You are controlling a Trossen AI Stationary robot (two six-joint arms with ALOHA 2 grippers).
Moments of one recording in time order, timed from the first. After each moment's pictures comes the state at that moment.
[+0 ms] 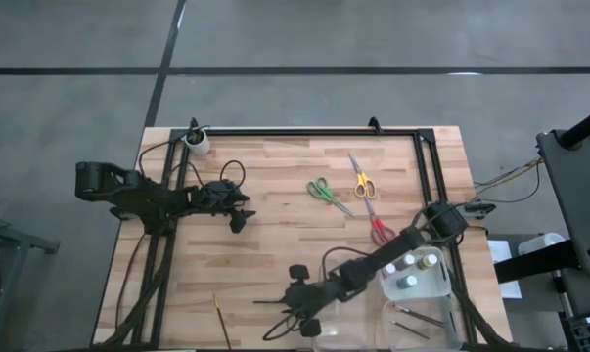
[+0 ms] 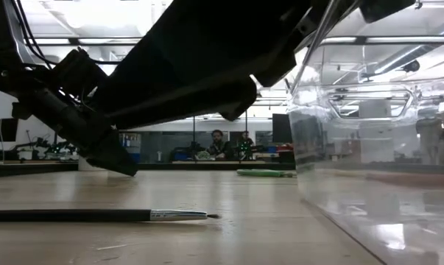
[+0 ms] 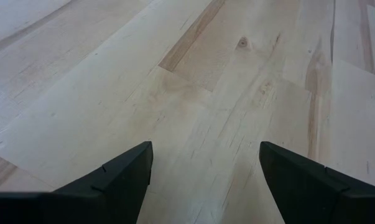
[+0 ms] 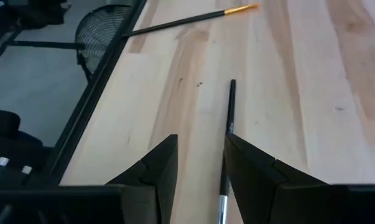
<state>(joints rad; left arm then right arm) 0.25 1.42 0.12 0.63 -0.01 -0.26 0.50 2.15 1.37 0.15 0.17 0.32</state>
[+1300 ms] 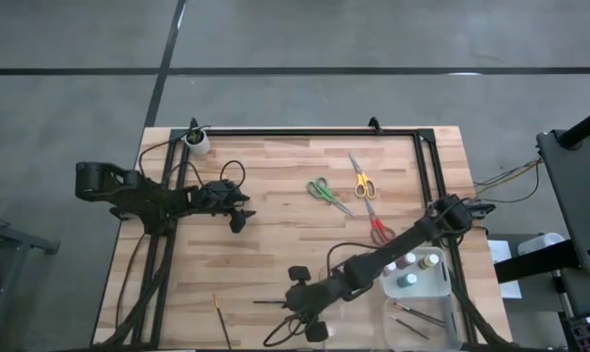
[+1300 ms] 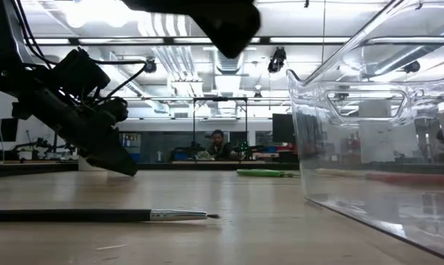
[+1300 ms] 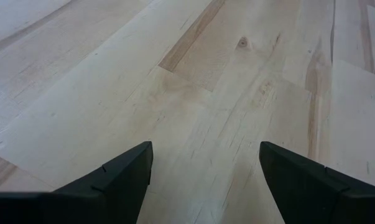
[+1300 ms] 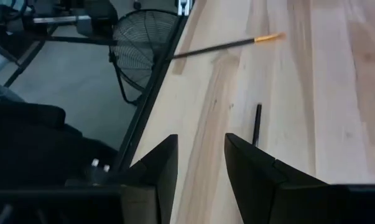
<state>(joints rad) 0.25 1.42 0.12 0.63 -0.01 -0.26 0.51 2.04 1.47 -0.07 0.06 0.32</state>
